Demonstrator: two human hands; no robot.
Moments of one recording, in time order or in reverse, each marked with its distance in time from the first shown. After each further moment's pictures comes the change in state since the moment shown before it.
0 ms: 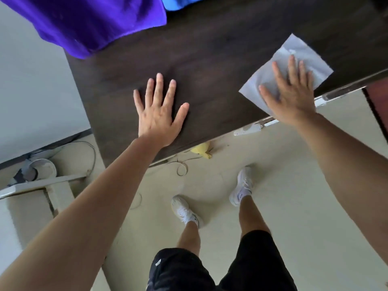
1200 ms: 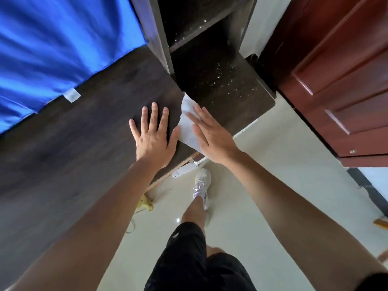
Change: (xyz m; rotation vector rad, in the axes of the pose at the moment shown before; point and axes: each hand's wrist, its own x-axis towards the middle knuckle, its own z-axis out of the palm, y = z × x) left_hand 0.199 0.449 0.072 0.102 -0.084 0.157; right_hand 0.086 0.307 -0.044 0.597 -0.029 -0.156
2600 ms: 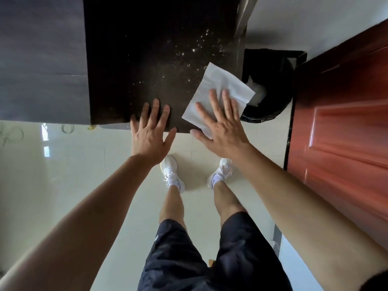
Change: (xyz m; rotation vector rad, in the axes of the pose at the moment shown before) left_hand 0.053 0.251 0.146 -0.142 -0.153 -0.538; right_hand 0.079 0.311 -0.099 -0.527 -0.564 -0.464
